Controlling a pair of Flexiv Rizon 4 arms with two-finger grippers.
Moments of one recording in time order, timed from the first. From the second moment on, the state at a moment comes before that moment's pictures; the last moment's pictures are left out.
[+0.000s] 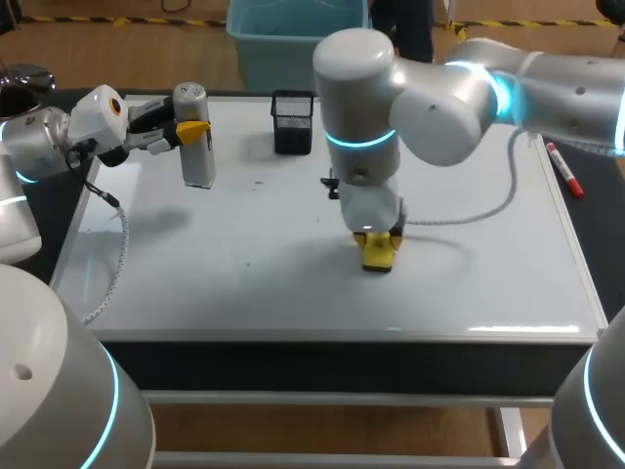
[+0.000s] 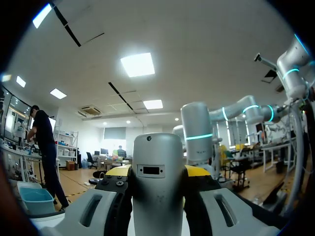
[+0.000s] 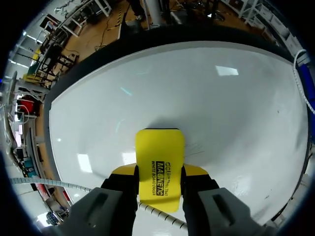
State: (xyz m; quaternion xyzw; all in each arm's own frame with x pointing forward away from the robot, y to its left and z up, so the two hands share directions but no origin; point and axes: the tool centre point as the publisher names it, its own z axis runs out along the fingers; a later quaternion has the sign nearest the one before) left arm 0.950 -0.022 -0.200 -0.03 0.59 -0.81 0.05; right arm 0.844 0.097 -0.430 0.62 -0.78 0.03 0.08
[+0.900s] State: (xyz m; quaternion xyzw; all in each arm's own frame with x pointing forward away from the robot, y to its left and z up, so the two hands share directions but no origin) left arm 0.950 -0.022 -0.200 -0.03 0.59 -0.81 0.05; right arm 0.863 0.016 -0.354 0.61 -0.79 0.03 0.03
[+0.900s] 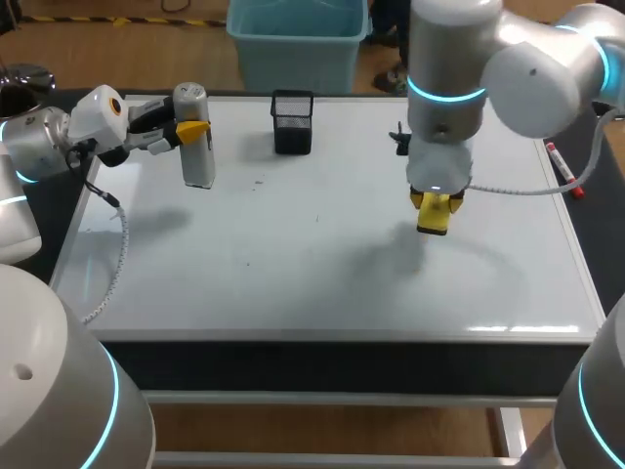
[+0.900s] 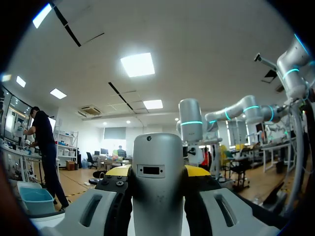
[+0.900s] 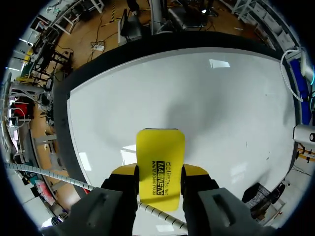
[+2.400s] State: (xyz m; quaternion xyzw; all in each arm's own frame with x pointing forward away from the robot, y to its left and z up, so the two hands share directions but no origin) left arm 0.950 -0.022 -0.200 -0.03 0.59 -0.81 0.05; right arm 1.058 -0.012 -0.372 0.64 -0.77 0.04 0.00
